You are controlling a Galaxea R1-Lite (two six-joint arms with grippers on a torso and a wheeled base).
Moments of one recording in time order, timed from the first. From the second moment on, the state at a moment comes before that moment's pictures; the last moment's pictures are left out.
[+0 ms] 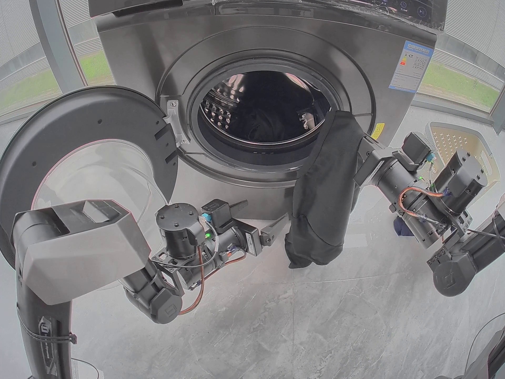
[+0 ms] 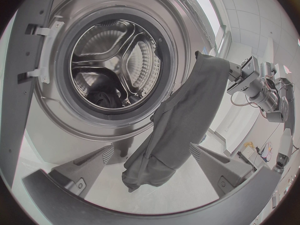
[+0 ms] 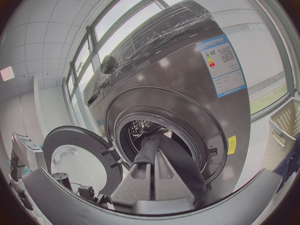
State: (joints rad) left arm -0.59 2.27 -0.85 -1.47 -0.15 -0.17; right arm 0.52 1.83 -0.68 -1.54 -0.03 0.16
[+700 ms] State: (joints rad) left arm -0.61 2.49 -1.21 -1.41 -0.14 -0.16; right arm 0.53 1.84 -0.67 -1.54 -0.03 0.16
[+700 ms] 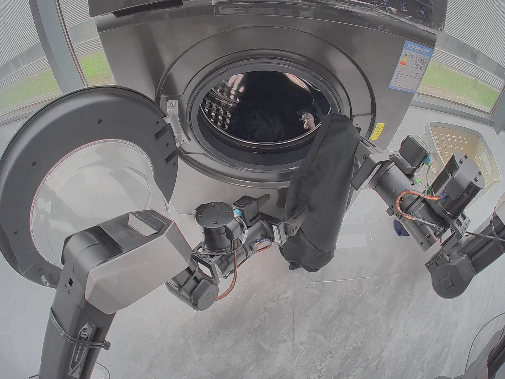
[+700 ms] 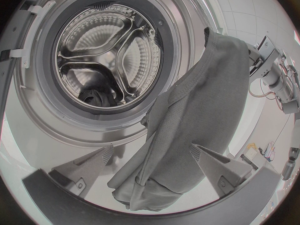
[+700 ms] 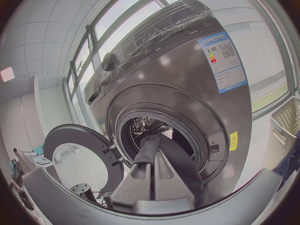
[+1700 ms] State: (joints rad) left arm -0.63 2.38 -1.05 -1.42 -0.08 -0.14; right arm 0.52 1.85 -0.67 -1.54 -0.03 0.16
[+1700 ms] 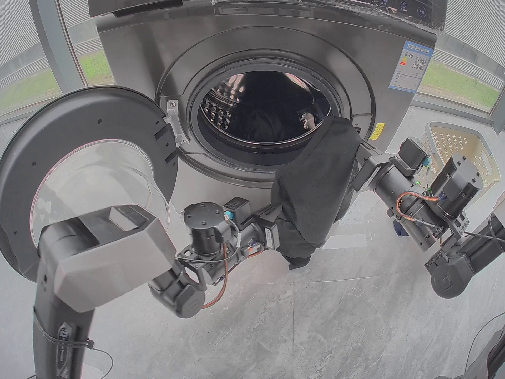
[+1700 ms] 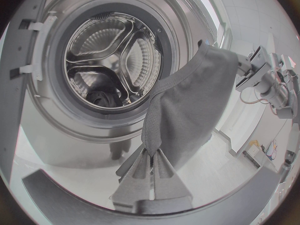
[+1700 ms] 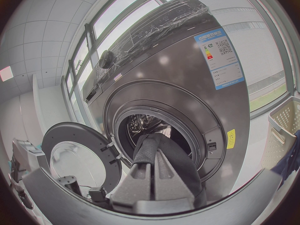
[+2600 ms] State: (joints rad) left arm -0.43 1.63 -0.52 -1.47 -0.09 -0.19; right arm 0.53 1.84 -0.60 -1.54 -0.01 0.15
